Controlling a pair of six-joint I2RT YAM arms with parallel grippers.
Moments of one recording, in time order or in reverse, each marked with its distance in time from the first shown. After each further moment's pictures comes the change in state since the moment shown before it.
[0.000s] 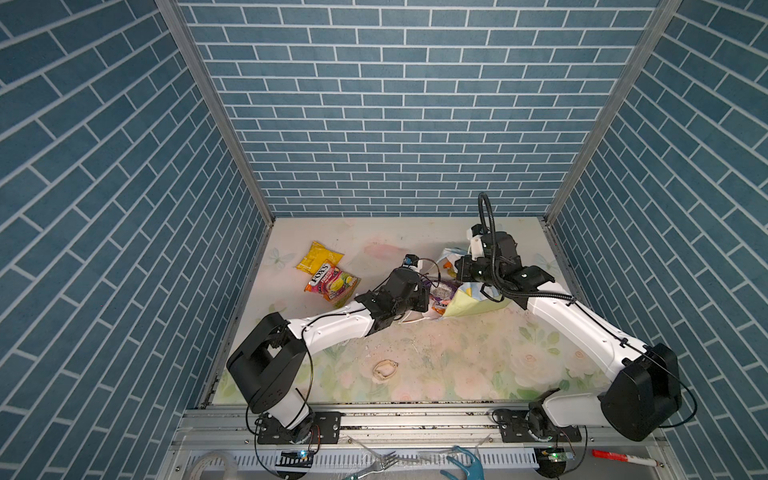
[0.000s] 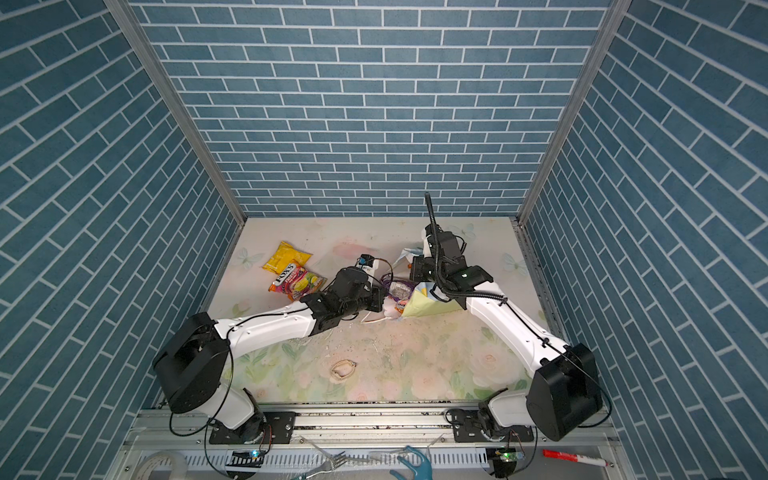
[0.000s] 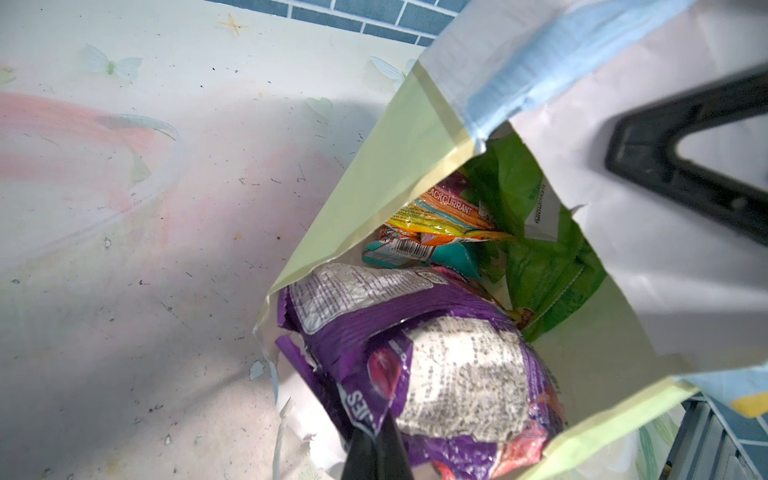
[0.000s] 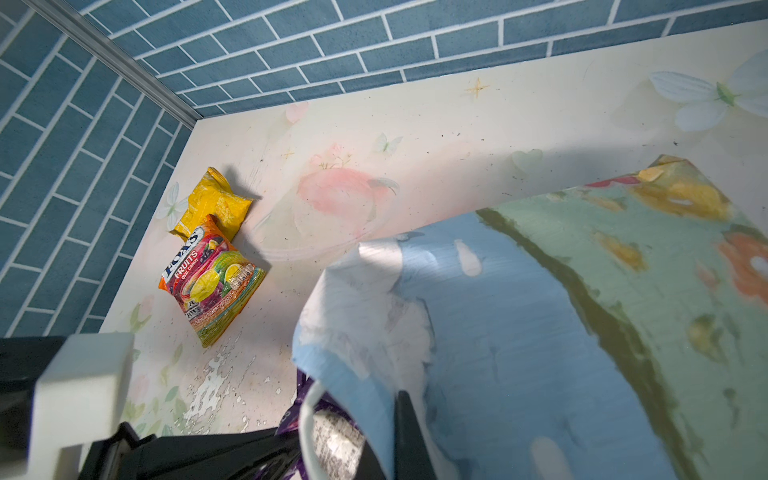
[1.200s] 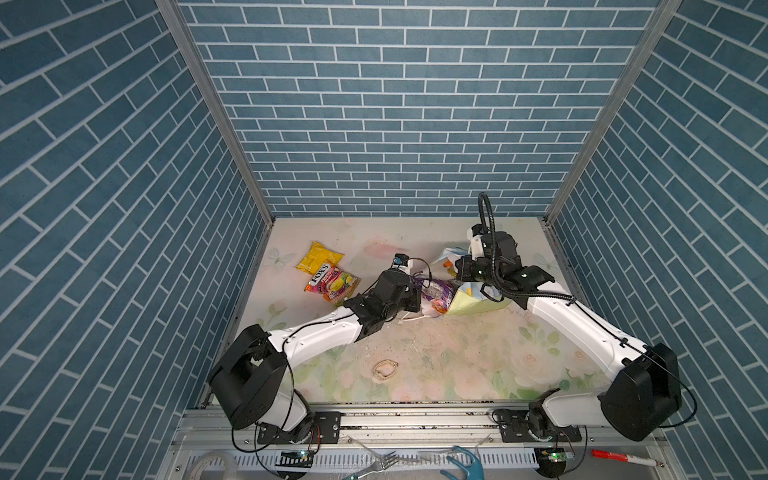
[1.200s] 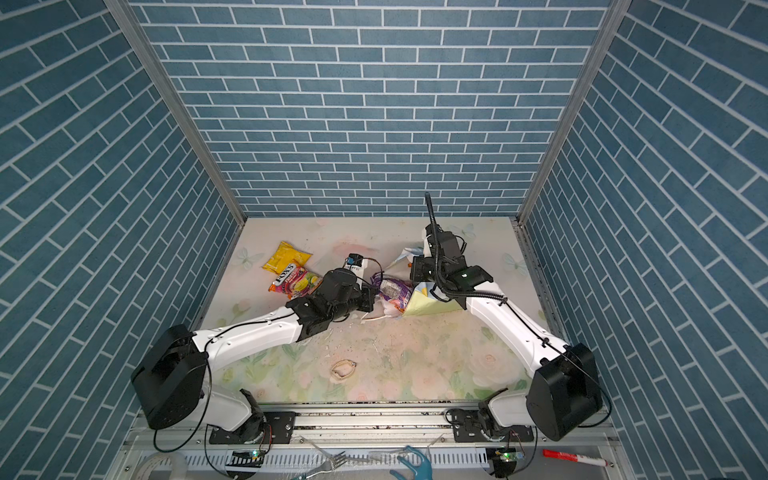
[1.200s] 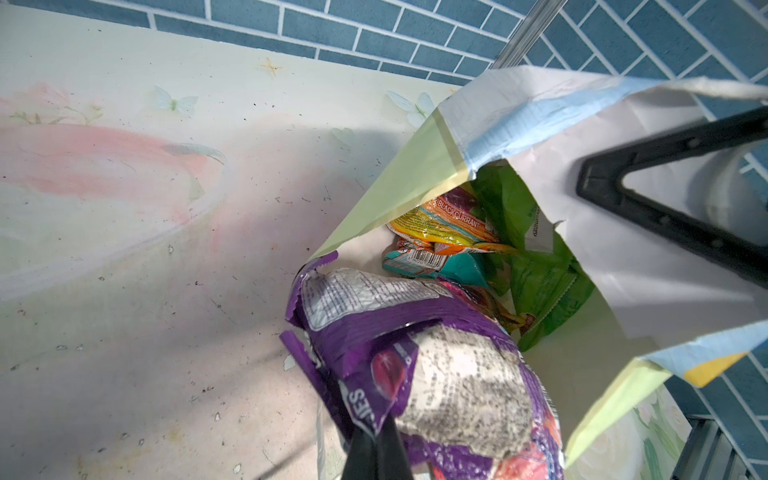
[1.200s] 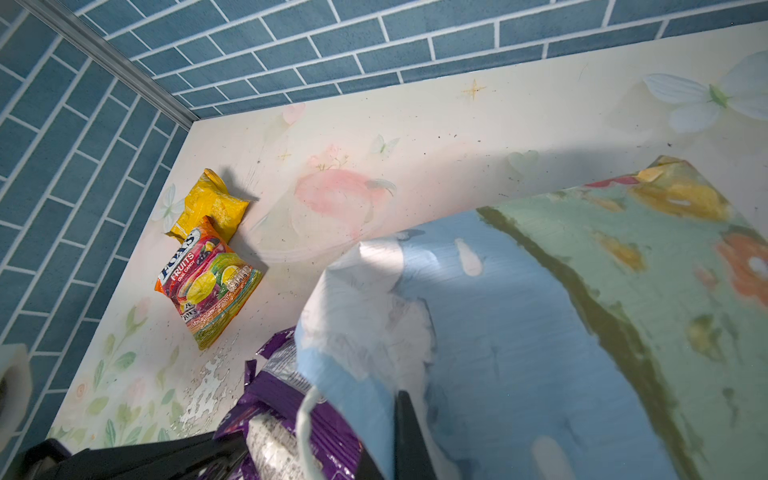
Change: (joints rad) left arm 0.018 -0.114 -0.067 -0.007 -0.043 0.005; right arm 0.000 0.000 0.000 0.000 0.010 0.000
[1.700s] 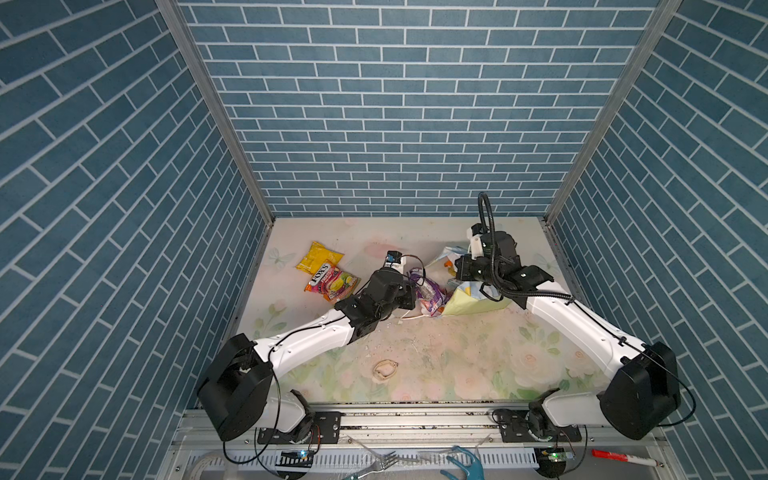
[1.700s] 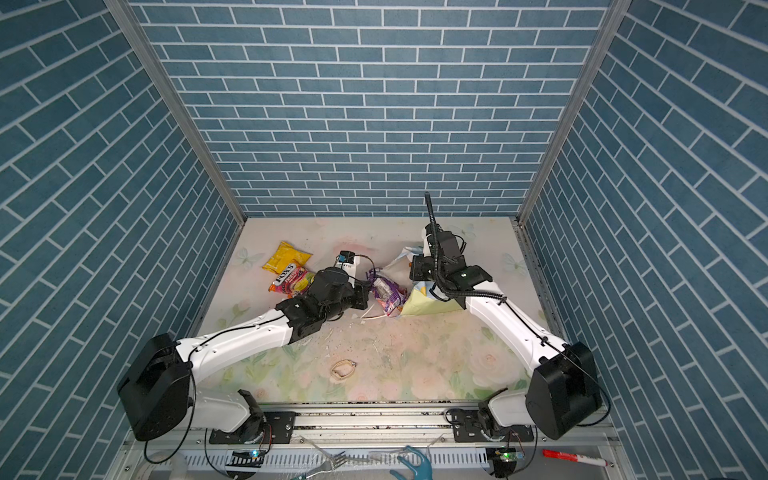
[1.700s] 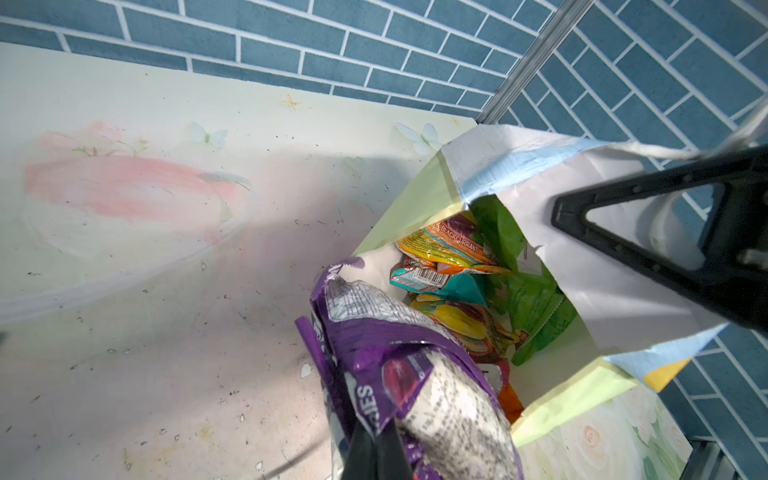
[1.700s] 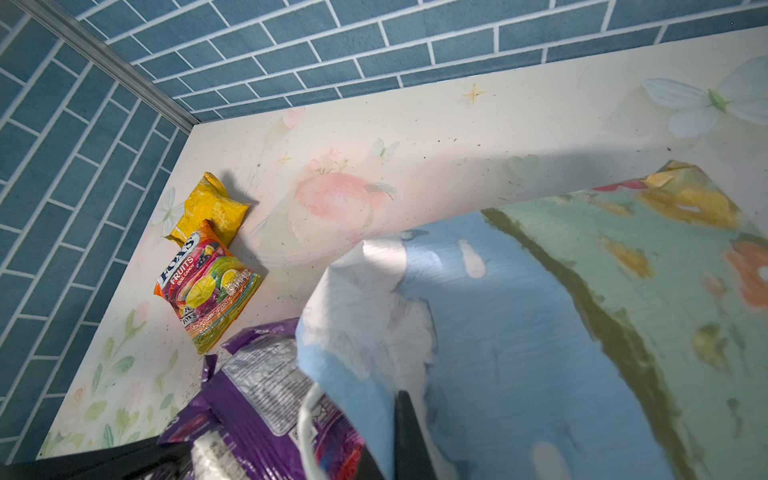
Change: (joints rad) left arm 0.018 -0.083 -0.027 -0.014 -0.037 0.003; right arm 0.000 0.008 0.000 0.013 0.002 0.000
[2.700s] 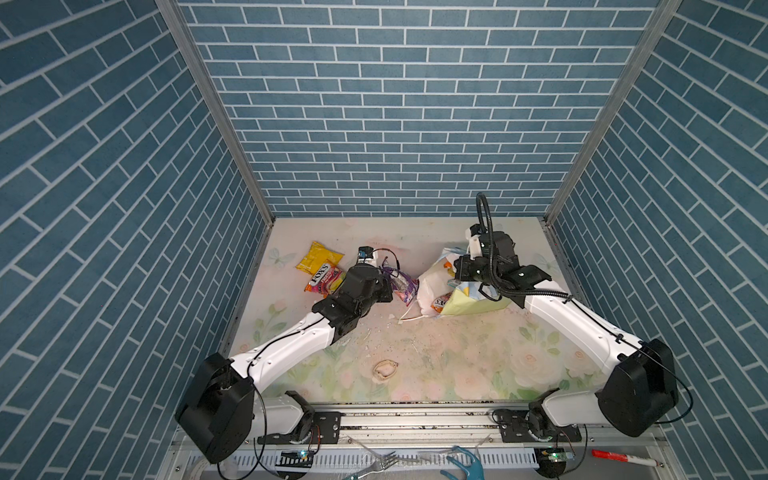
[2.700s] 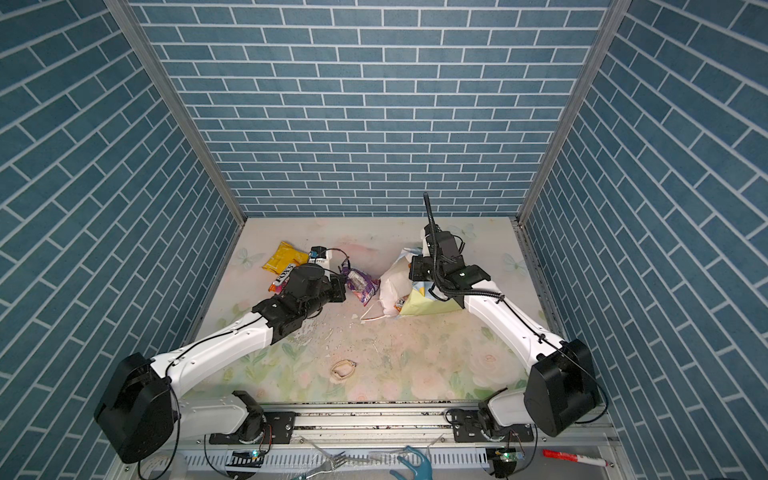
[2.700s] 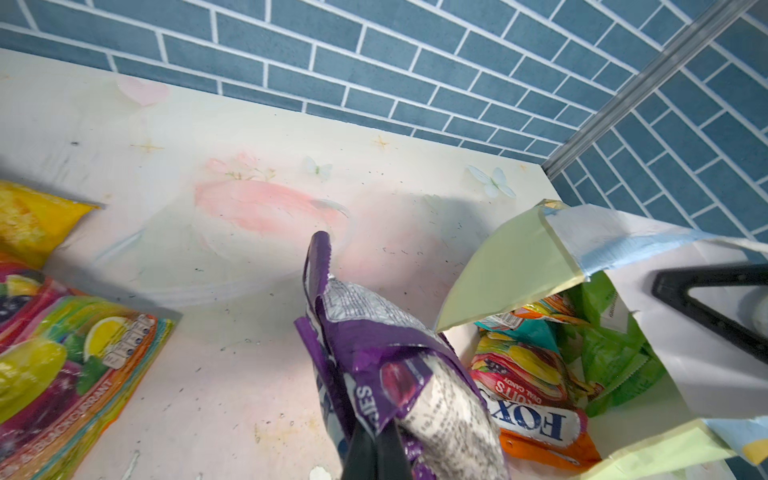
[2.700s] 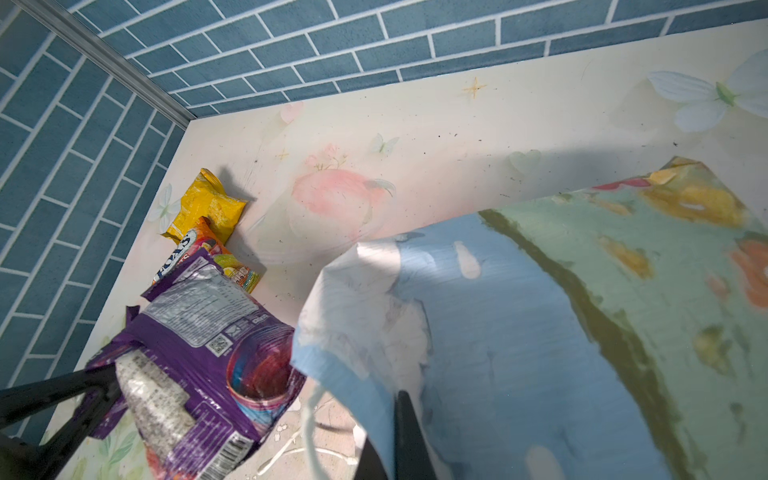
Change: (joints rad) left arm 0.163 -0.129 -0.073 -0.064 -0.034 0.010; right arm 0.000 0.017 0.002 0.003 -0.001 0.000
